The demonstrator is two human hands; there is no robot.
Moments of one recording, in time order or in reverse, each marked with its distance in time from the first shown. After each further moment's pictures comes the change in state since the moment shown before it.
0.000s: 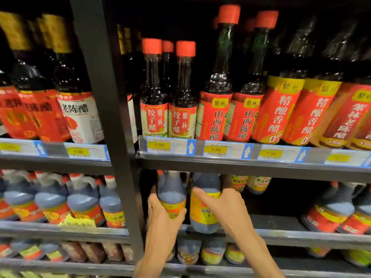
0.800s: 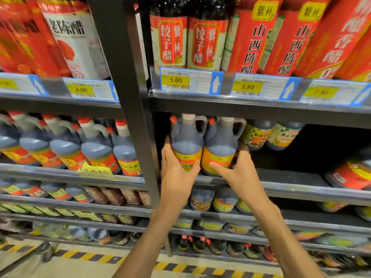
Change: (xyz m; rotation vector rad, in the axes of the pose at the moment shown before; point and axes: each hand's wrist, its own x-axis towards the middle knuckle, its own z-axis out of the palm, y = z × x) left_hand -0.004 -0.012 -0.003 0.046 0.043 0.043; right_hand 0.001 0.057 0.049 0.260 -0.096 -0.214
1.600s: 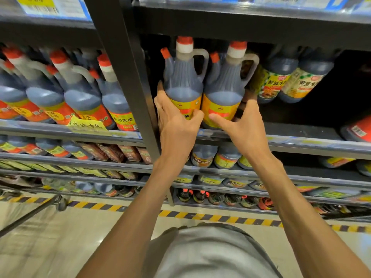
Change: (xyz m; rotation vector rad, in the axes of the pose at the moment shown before) left_hand 0.000 -0.006 0.006 -0.042 0.096 0.128; right_hand -0.006 -0.004 0.014 -0.043 0.084 0.029
